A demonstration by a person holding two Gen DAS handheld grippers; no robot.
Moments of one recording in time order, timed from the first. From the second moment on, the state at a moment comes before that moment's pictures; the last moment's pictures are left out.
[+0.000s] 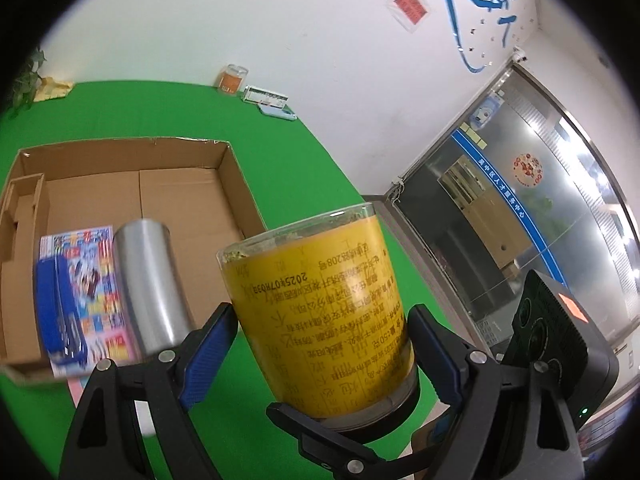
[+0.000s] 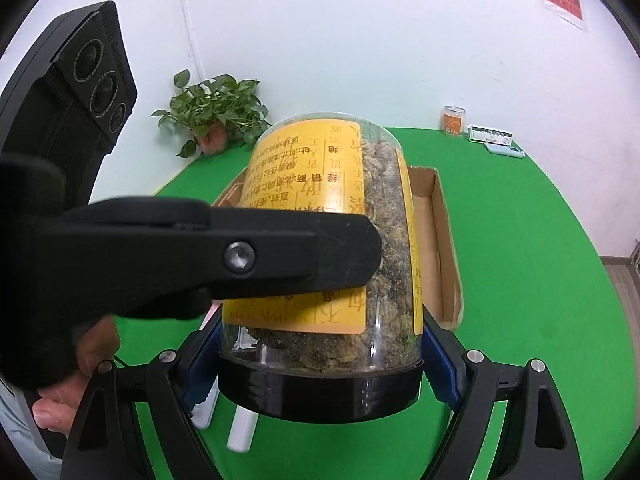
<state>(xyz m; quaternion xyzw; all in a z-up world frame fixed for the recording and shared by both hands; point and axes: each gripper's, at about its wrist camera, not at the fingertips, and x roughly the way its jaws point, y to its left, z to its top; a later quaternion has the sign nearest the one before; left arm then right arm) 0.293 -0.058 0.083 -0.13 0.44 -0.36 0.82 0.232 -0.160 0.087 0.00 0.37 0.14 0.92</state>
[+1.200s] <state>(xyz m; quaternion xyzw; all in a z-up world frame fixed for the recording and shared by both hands) 0.423 -0.046 -0.034 -0.19 0.60 -0.29 0.72 0.399 -0.179 -0.012 0.07 0.52 0.15 0.84</state>
